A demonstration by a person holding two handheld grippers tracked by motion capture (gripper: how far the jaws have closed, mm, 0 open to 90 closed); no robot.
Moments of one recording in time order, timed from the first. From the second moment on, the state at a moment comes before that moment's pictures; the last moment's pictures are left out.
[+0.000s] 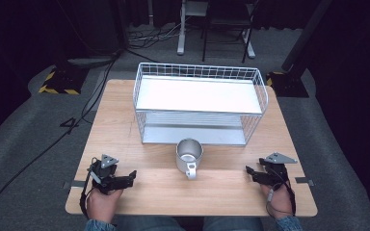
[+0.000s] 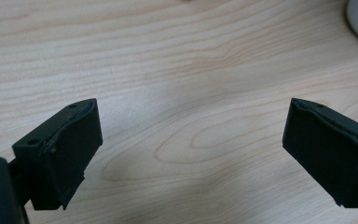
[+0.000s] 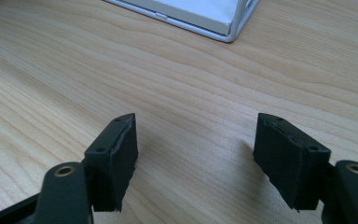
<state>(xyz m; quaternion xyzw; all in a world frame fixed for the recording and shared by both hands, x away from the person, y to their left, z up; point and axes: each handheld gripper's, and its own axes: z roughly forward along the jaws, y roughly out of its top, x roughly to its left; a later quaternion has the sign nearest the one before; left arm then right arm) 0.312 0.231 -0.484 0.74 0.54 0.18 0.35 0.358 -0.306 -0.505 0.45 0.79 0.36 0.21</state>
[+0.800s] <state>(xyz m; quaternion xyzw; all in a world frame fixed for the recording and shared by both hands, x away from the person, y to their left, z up) 0.252 0.125 -0.424 0.74 0.45 0.24 0.43 0.359 -0.307 -0.505 0.45 0.79 0.36 0.21</state>
